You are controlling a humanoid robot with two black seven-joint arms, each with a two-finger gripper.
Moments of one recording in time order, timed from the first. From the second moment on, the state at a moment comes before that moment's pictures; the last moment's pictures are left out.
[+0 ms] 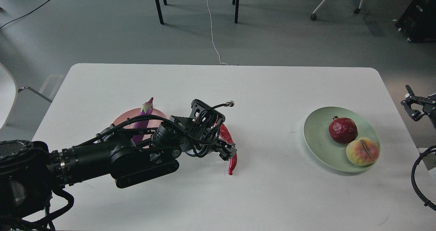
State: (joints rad) left arm -0.91 0.13 -0.18 -1.22 1.71 -0.49 0.35; right arm 0.42 -0.74 0.73 0.74 0.41 0.49 0.33
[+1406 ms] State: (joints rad) left arm -0.90 0.07 -0.18 -1.22 1.70 -0.49 0.35; right arm 0.40 -0.75 0.74 0.73 0.41 0.49 0.33
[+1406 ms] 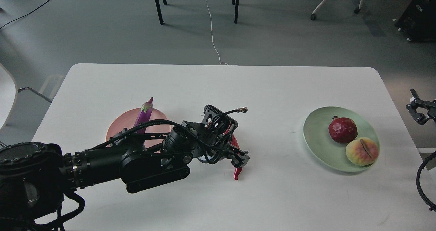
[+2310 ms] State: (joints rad) left arm -0.90 0.07 -0.17 -1.22 1.70 -0.49 0.45; right arm 0.40 -0.75 0.74 0.73 0.41 0.49 0.33
